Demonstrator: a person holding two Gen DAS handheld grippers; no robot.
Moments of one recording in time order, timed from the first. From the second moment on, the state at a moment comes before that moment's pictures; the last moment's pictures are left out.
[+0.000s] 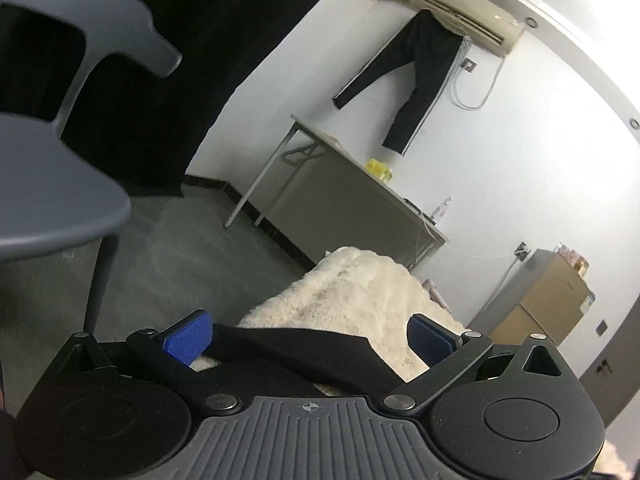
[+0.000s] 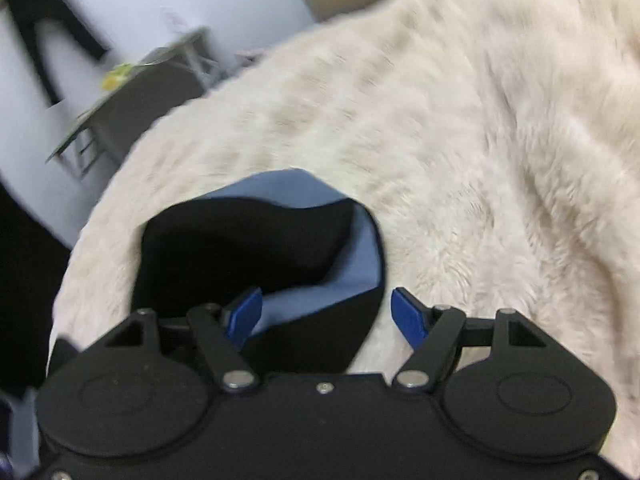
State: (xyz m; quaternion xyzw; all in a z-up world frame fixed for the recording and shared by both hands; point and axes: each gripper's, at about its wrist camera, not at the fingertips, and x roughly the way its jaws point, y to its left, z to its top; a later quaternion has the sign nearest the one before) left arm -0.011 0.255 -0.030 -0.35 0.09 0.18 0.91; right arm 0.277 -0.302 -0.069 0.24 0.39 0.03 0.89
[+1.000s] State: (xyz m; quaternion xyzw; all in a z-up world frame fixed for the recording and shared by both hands) left arm -0.016 0.251 -0.032 -0.37 0.08 0.16 0.91; right arm 0.180 -0.292 -0.018 -0.03 0.37 -0.04 0.93
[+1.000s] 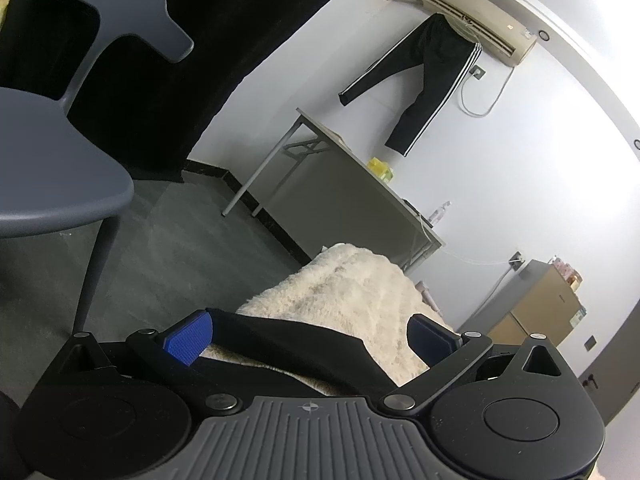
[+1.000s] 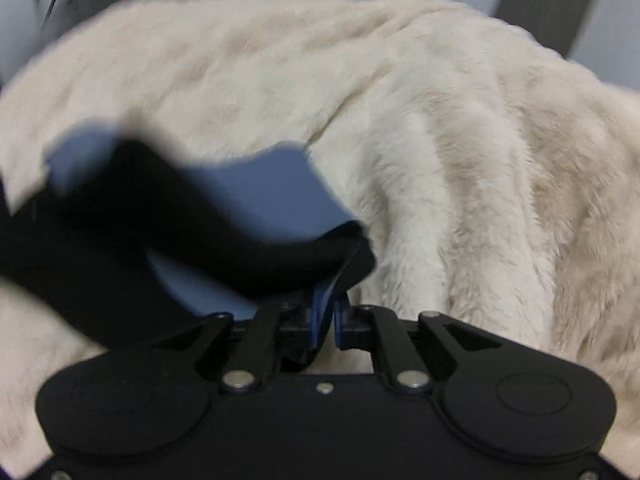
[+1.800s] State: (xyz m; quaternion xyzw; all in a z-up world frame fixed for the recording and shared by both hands) left arm -0.018 0.253 -0.033 -0.38 0.08 0.16 0.91; right arm 0.267 -0.266 0.026 -0.12 0.35 0.15 0.92
